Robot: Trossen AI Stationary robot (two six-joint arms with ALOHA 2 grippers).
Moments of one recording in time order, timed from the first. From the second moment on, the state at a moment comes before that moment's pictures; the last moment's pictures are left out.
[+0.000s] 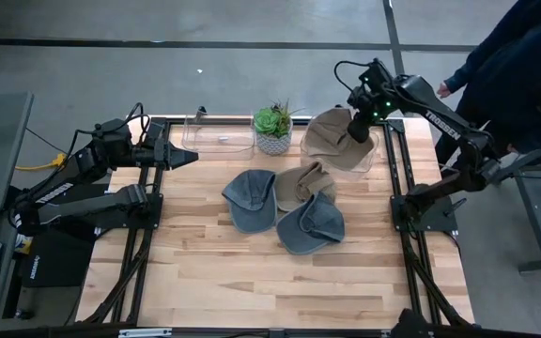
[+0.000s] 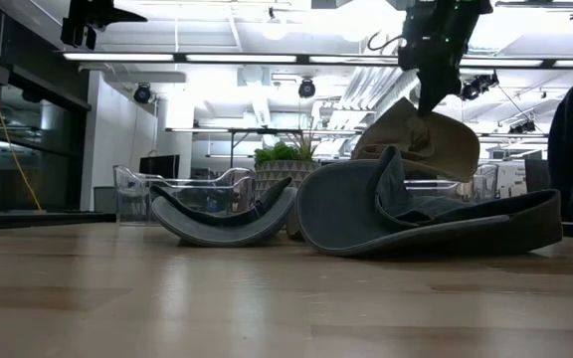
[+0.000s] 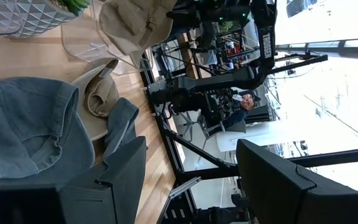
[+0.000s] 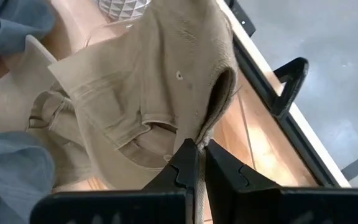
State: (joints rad) left arm 0.48 0.50 0.81 -0.47 0.36 -1.17; right arm -0.89 1.40 1.42 -1.14 -0.14 -0.26
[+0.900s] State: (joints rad) left arm 0.48 0.50 0.81 -0.47 0.35 -1.18; right arm -0.89 1.60 1.42 -1.21 0.01 -0.28
